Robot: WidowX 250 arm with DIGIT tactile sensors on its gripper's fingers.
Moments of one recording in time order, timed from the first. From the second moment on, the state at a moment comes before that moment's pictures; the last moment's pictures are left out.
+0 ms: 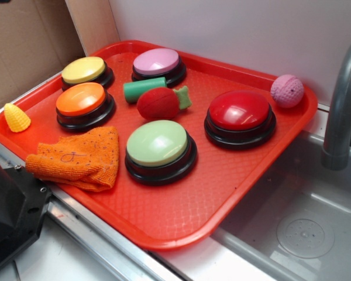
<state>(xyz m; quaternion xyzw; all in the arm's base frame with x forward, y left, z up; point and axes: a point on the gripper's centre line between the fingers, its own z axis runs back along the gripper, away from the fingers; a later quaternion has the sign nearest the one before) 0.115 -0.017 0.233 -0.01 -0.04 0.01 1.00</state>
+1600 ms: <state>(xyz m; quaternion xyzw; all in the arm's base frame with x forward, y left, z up) 0.251 -0.026 0.062 0.00 -0.02 -0.07 1.00</state>
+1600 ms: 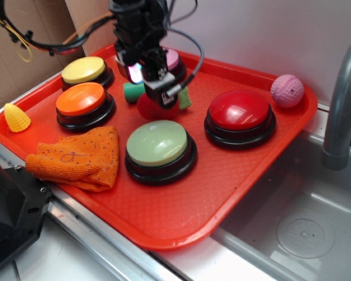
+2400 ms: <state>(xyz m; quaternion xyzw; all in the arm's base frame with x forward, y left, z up) 0.254 -0.020 0.034 0.01 0.01 -0.04 1.00</state>
